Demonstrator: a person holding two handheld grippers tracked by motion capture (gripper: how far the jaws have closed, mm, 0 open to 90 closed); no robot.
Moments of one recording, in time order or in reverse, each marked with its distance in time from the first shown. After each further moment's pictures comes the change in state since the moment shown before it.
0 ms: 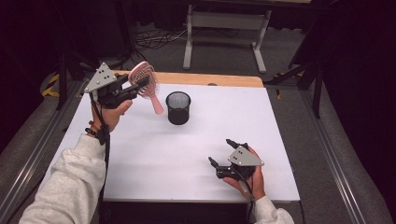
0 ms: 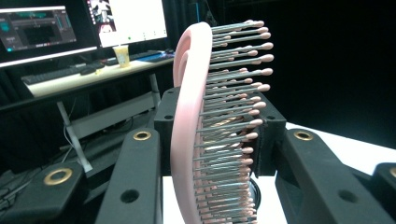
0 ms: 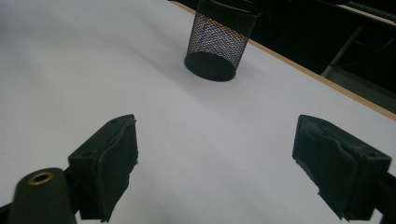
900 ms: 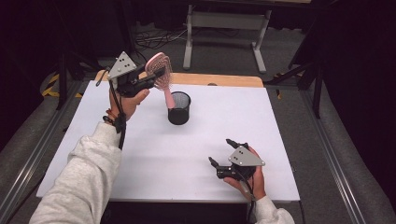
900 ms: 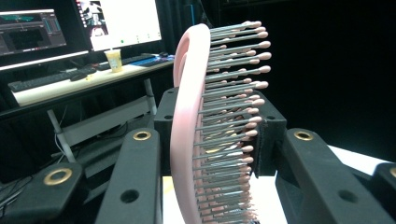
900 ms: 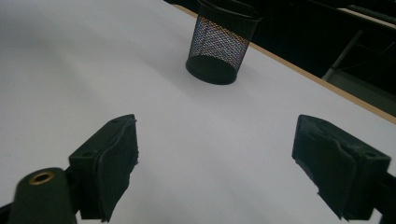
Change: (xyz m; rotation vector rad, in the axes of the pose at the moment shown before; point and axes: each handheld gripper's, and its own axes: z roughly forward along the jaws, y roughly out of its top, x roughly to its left) left arm -0.003 0.015 0.048 -0.011 -0.011 -0.007; right arm 0.000 0.002 -0.002 -0.013 0.006 -0.007
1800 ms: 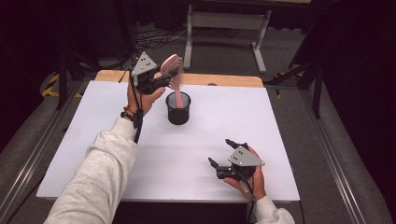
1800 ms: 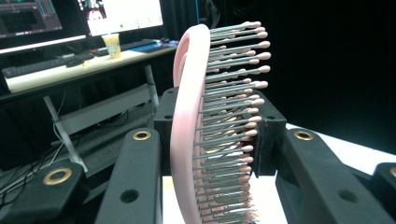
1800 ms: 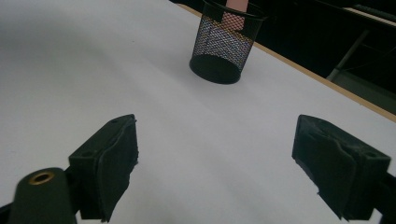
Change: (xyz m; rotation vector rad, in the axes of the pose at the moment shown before) left arm -0.004 -0.021 0.051 0.057 0.018 -0.014; right arm 0.000 -0.001 0.001 0.003 0.018 -0.004
